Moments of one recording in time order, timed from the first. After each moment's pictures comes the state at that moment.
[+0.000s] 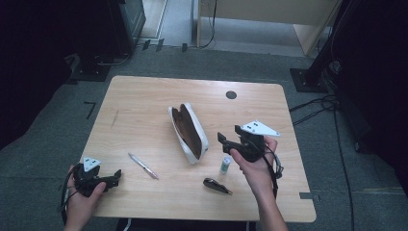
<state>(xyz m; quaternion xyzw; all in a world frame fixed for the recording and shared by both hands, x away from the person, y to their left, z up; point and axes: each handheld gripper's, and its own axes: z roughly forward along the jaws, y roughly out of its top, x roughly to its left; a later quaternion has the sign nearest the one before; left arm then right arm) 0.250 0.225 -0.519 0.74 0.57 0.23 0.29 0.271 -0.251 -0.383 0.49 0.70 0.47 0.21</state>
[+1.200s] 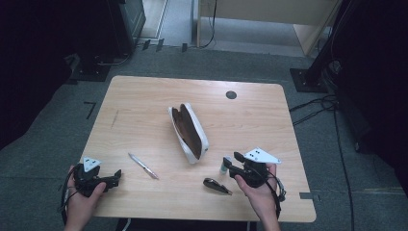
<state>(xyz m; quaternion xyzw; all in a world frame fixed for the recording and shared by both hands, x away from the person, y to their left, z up) 0.250 0.224 -0.519 0.74 0.57 0.23 0.29 0.228 -0.265 -0.445 0.49 0.72 0.45 0.18</state>
